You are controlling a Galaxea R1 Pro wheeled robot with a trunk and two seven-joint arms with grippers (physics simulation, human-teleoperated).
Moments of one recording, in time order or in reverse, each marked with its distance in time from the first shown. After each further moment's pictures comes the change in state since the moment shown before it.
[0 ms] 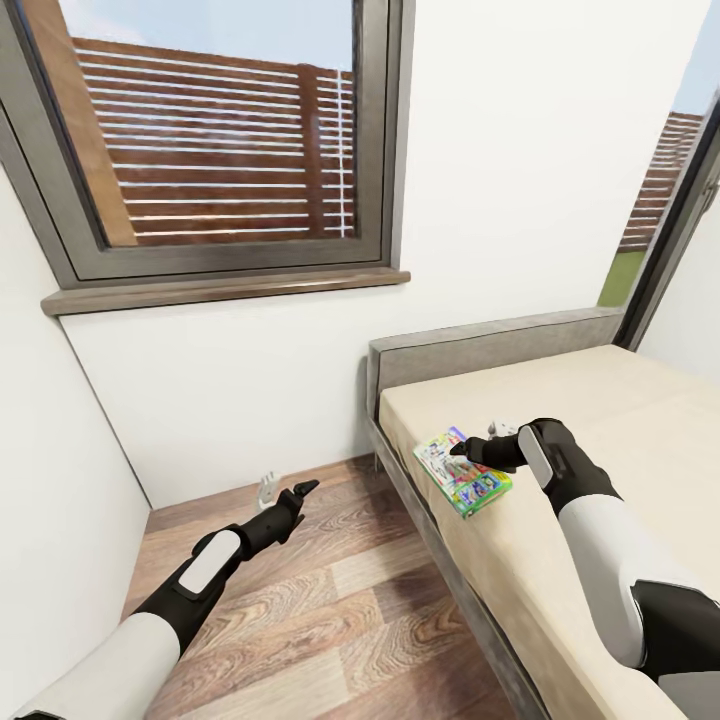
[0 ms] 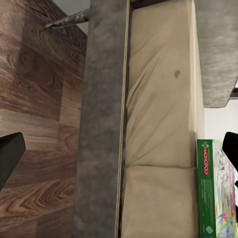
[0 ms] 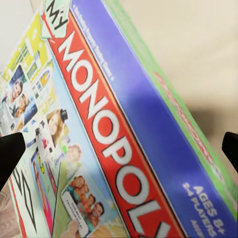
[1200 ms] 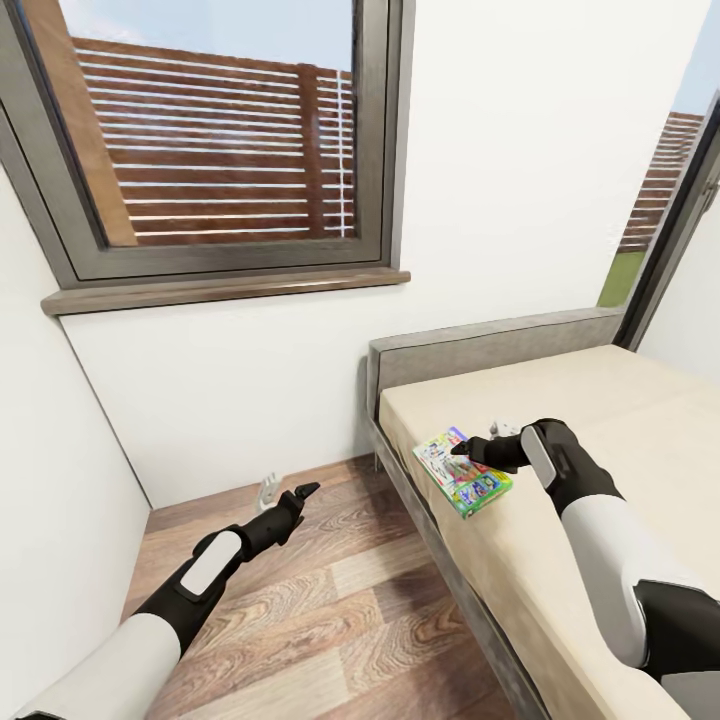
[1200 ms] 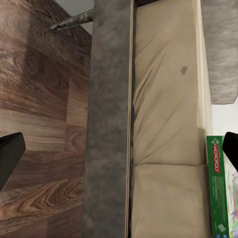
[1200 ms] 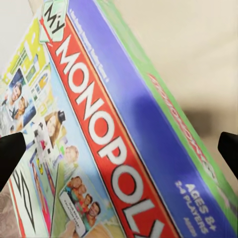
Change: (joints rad) left arm 0.002 -0.002 0.000 0.001 -0.042 -0.006 0.002; right arm 0.000 -0.009 -0.003 0.006 -0.023 -0.003 0.001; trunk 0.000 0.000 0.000
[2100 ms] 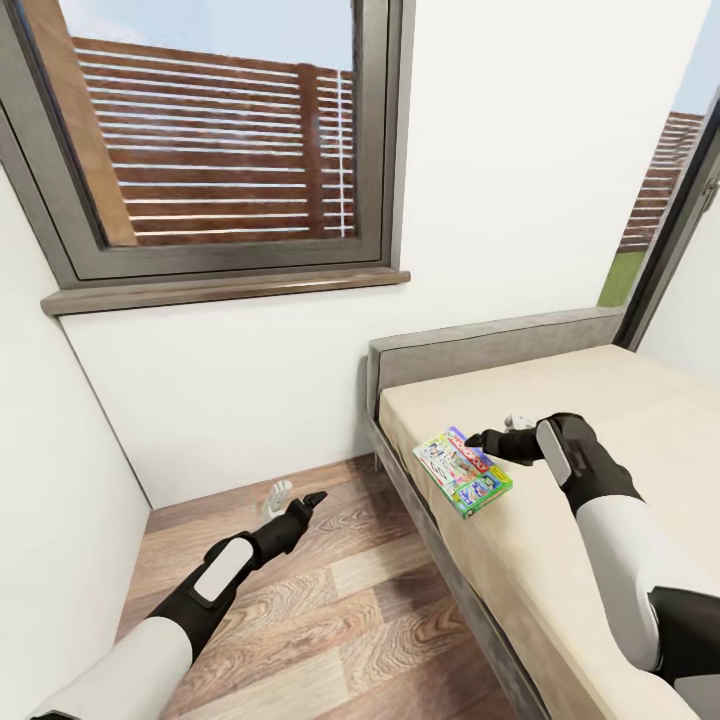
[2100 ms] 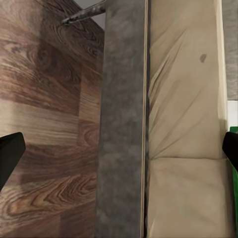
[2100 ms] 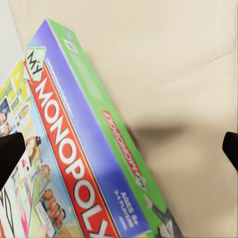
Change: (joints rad) left arm 0.002 -0.039 -0.001 0.041 -0.057 -0.040 0.016; right arm 0.010 -0.037 -0.003 -0.075 0.011 0.014 -0.003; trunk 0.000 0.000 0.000
